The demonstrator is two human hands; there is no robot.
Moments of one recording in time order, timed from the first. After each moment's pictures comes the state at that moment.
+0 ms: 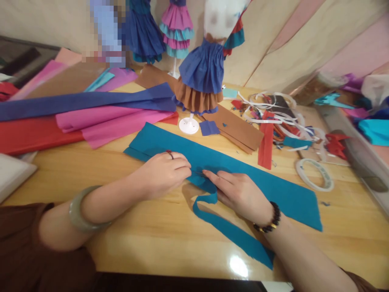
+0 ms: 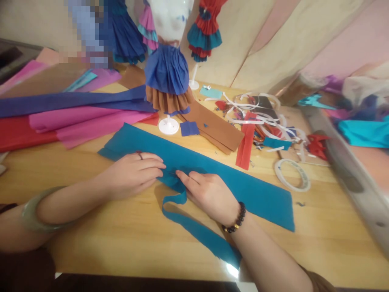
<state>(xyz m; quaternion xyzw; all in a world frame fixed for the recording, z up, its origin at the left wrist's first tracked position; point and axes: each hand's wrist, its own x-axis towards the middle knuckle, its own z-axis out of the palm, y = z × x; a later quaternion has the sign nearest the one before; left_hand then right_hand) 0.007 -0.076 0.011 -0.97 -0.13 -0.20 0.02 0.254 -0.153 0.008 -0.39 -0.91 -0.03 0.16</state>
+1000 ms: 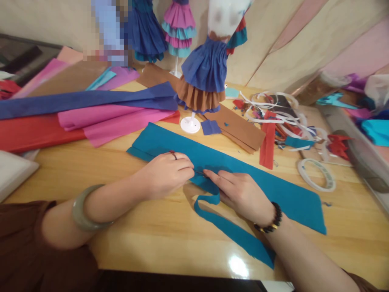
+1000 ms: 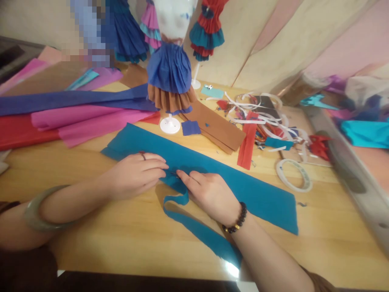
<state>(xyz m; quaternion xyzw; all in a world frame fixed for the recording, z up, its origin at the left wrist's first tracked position) 0.009 -0.077 0.008 -0.97 -0.13 -0.20 0.01 0.254 -0.154 0.008 -0.39 -0.91 -0.02 0.15</state>
